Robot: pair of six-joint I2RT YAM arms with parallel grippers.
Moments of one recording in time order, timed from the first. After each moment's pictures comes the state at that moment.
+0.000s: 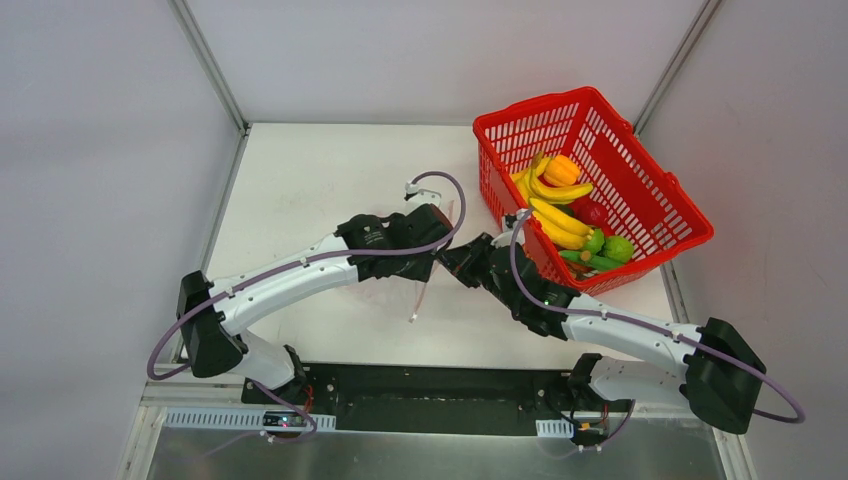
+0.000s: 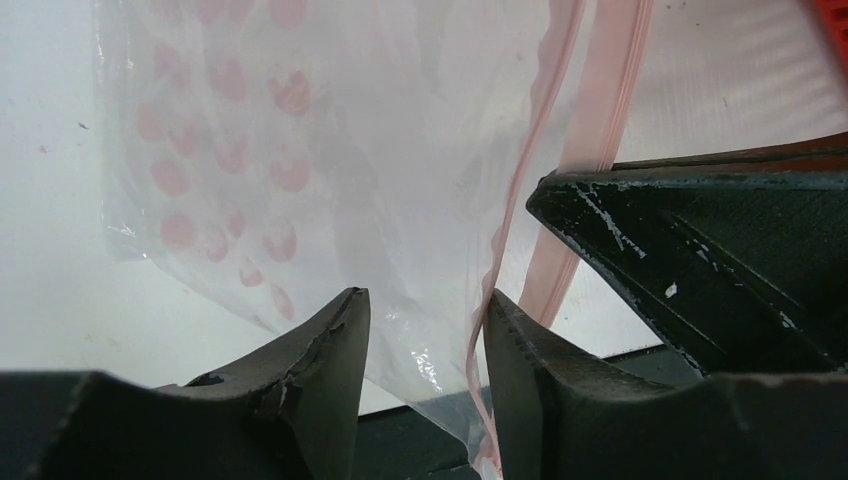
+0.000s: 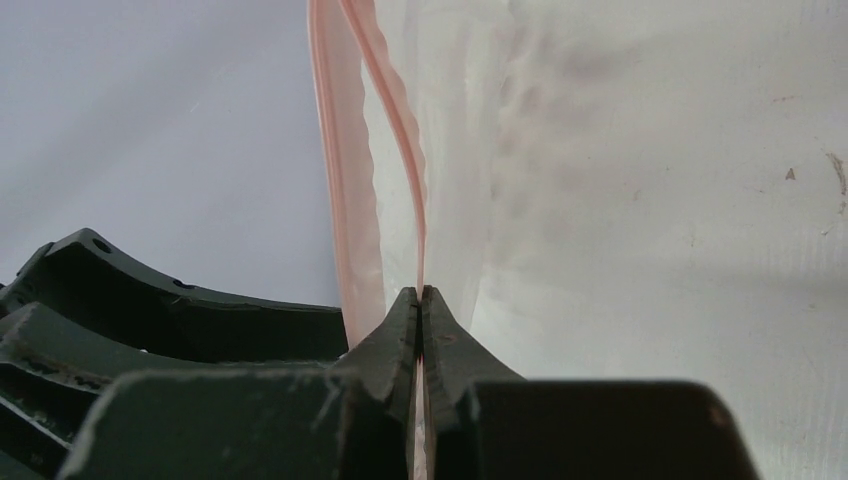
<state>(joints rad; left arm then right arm) -1.05 1.44 1.37 -0.97 -0.45 -0.64 0.99 1.11 0.58 0.22 0.29 1.25</state>
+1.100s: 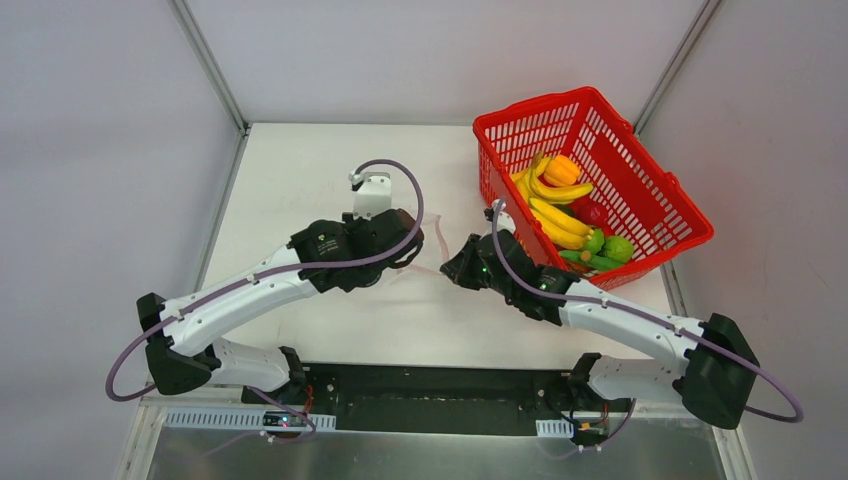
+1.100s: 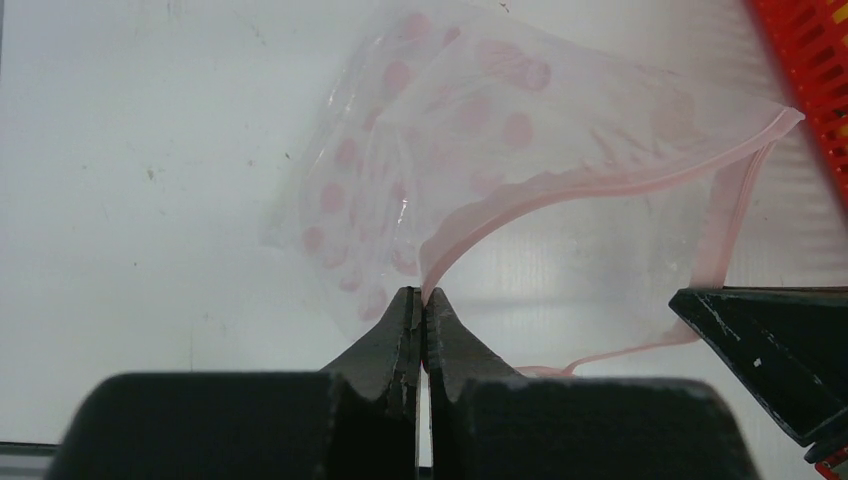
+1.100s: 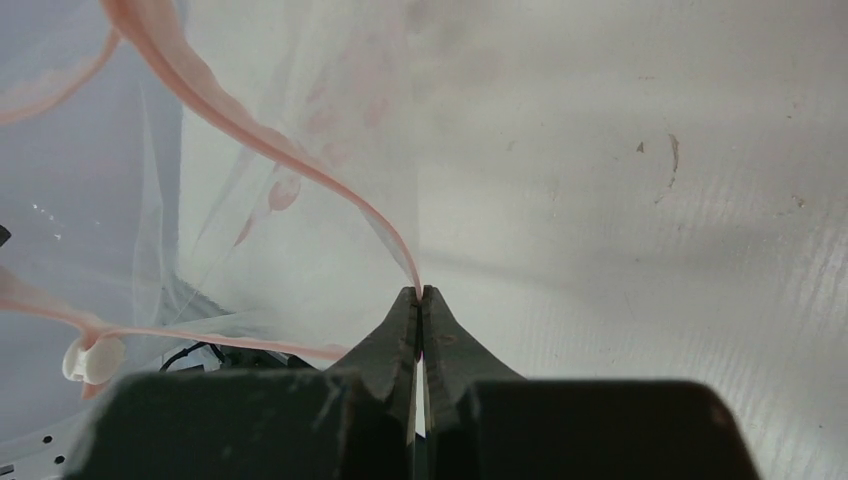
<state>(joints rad) -1.07 1.27 1.38 -1.13 -0.86 -0.80 0.95 1.16 0.74 -0.15 0.19 0.98</state>
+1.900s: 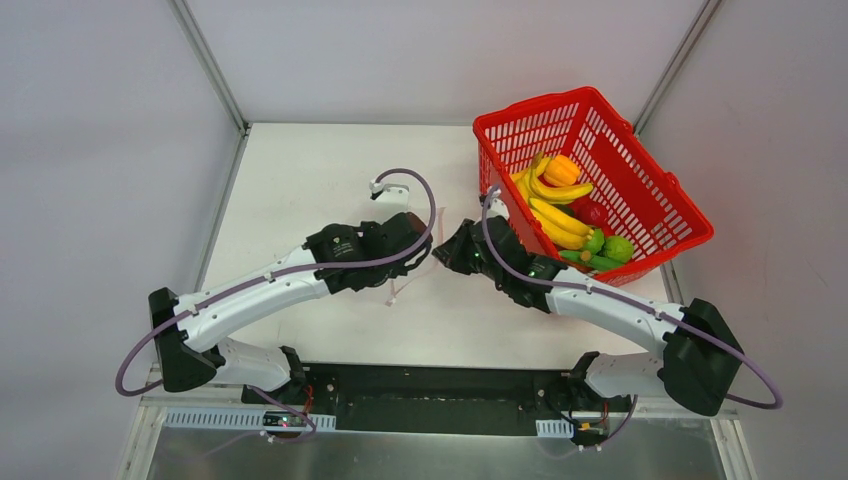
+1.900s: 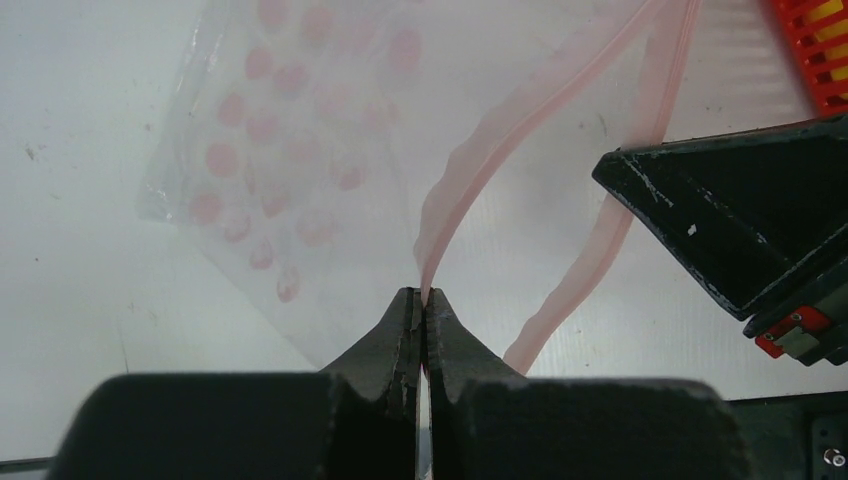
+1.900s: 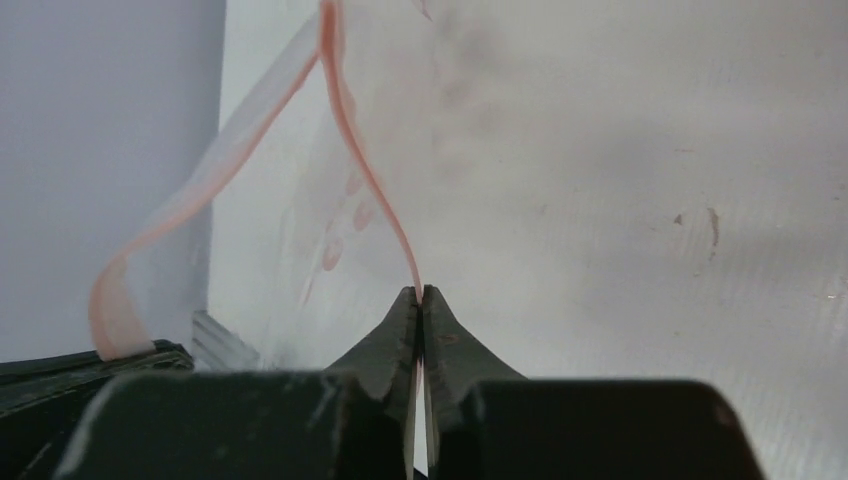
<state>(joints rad) -1.07 1.30 1.31 -1.02 -0.66 -0.76 0.91 1.27 0.81 -0.07 0.17 0.96</state>
